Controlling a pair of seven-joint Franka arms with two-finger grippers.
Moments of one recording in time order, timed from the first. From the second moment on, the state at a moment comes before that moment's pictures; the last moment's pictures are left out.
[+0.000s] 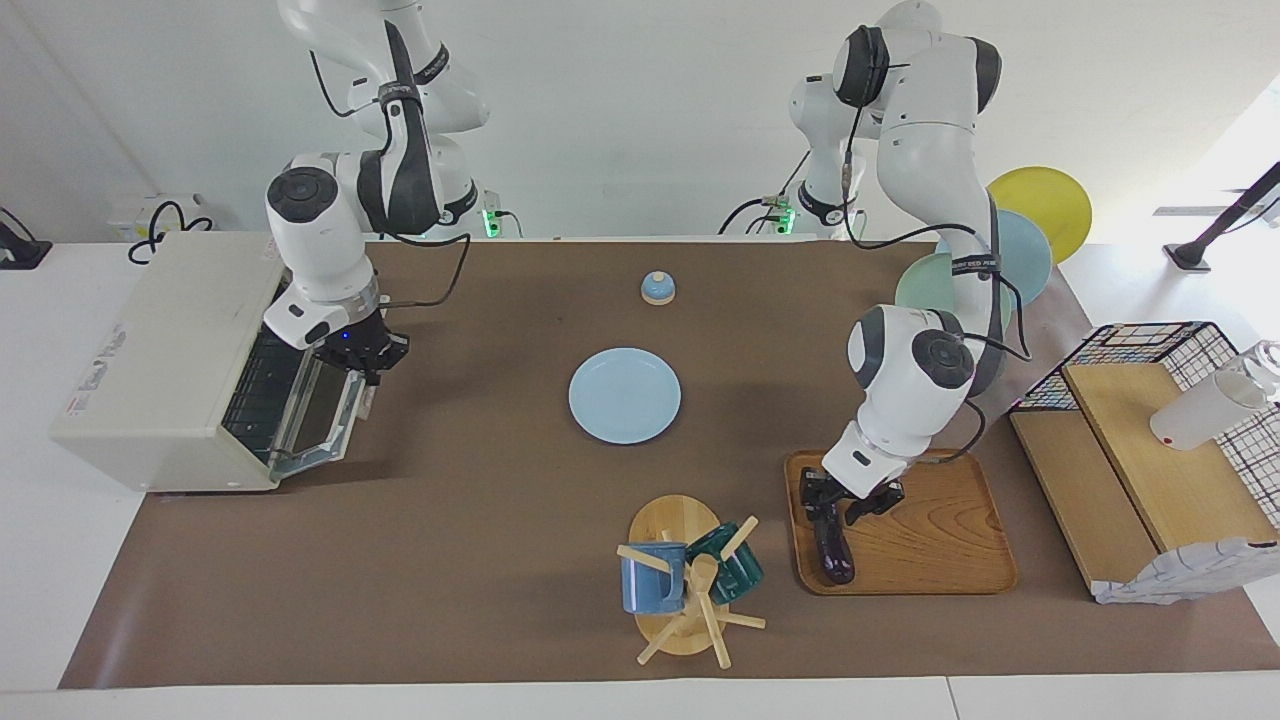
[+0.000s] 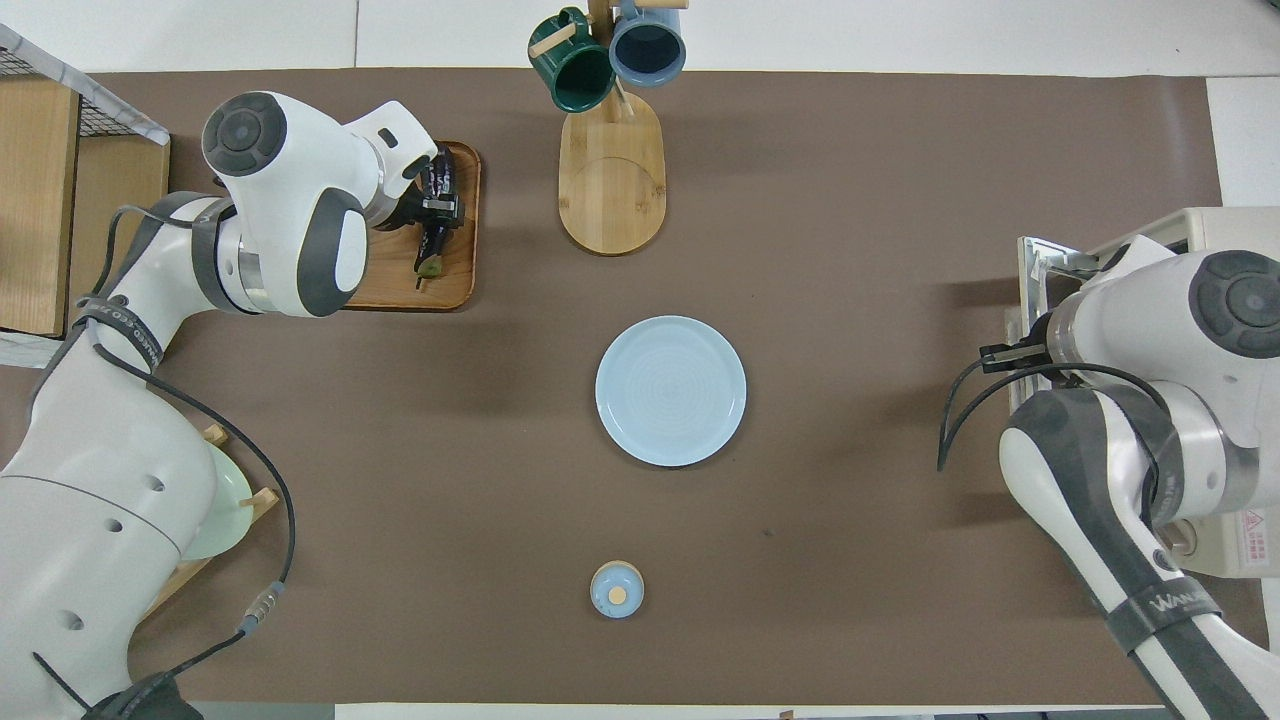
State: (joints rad) left arm -0.23 0.61 -0.05 -1.55 -0.10 2.33 -0.02; right arm 0.09 0.00 -0.06 -2.21 -0.14 2.24 -0.01
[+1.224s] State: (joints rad) left arm -0.25 0.42 -0.06 -1.55 -0.10 2.06 -0.16; right arm 0.19 0.12 -0.08 -2.22 0.00 2.38 0.06
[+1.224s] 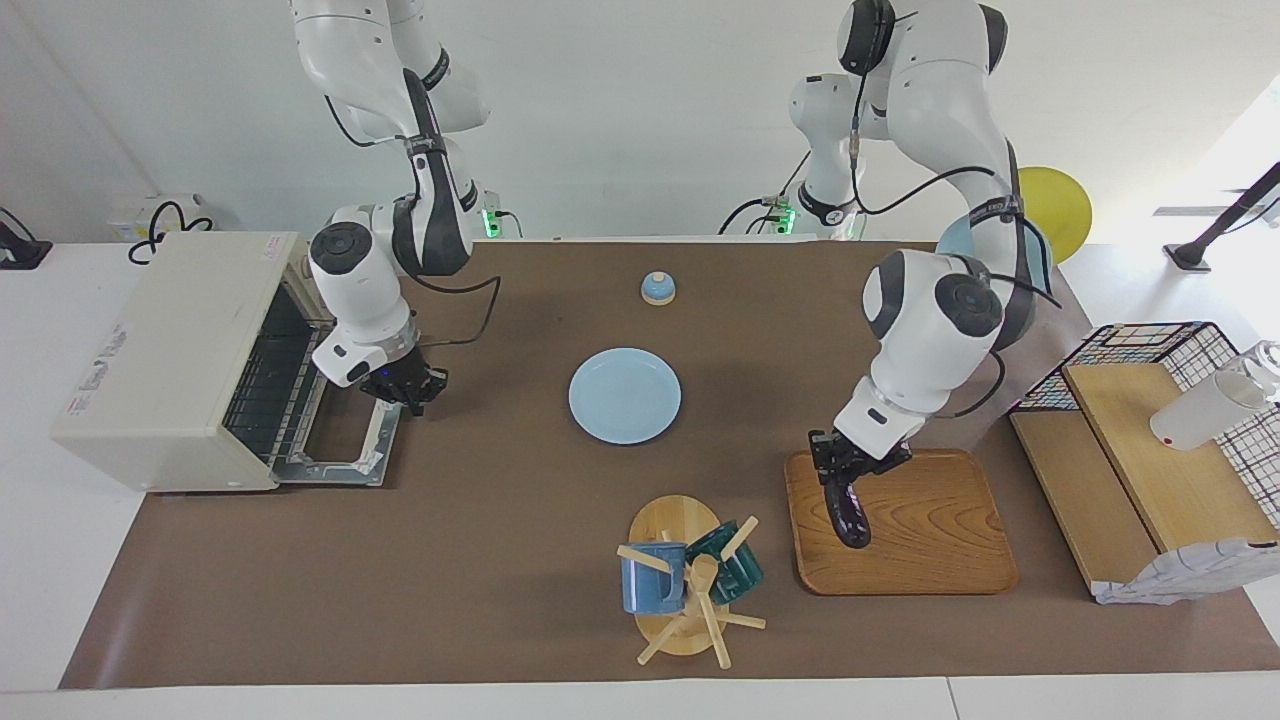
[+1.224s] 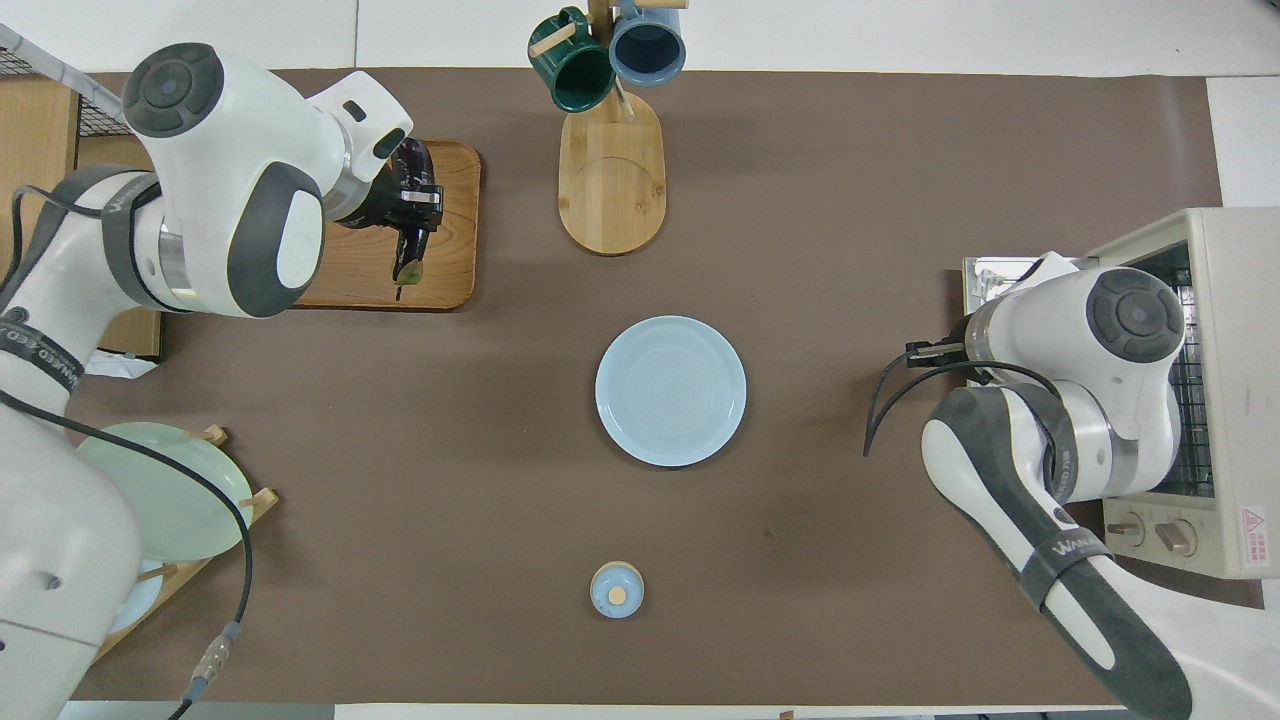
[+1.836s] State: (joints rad) left arm -0.60 0.24 -0.07 -1.78 -0.12 2.16 -0.58; right arm 0.23 0.11 -0.09 -2.13 0.00 2.26 0.14
